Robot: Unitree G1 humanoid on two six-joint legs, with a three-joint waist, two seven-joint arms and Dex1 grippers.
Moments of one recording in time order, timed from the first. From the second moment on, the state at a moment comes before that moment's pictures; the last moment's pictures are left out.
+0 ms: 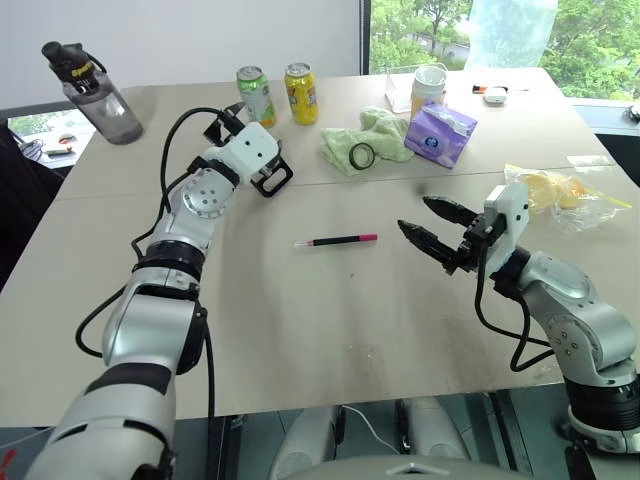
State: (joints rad) left arm -0.99 0.55 -0.12 1.01 0.25 -0.51 -0.22; right arm -0.25 -0.43 -0.04 -0.46 0.58 0.55 0.59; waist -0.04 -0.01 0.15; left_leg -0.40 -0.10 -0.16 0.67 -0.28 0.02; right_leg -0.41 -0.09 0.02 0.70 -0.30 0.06
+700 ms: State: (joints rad) left arm -0.59 0.59 -0.25 0.23 -0.15 0.35 -1.01; right arm -0.24 -0.48 -0.03 -0.49 0.58 0.54 0.62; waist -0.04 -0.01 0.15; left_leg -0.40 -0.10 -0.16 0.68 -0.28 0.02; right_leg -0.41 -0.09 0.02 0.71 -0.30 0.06
